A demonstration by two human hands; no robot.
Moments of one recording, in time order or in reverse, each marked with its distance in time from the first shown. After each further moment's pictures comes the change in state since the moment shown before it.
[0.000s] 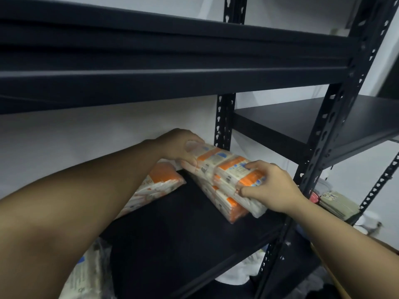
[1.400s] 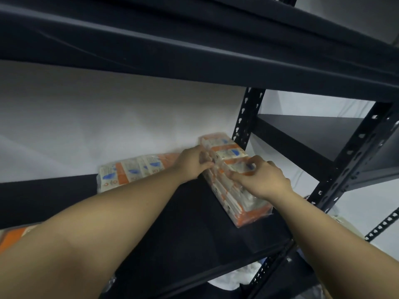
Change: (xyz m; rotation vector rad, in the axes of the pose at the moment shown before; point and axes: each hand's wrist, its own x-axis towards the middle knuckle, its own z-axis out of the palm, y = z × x) left_hand -0.026 0.000 0.091 -0.473 0.307 -0.290; right_hand 0.039 -0.053 0.028 -0.279 -0.109 0.130
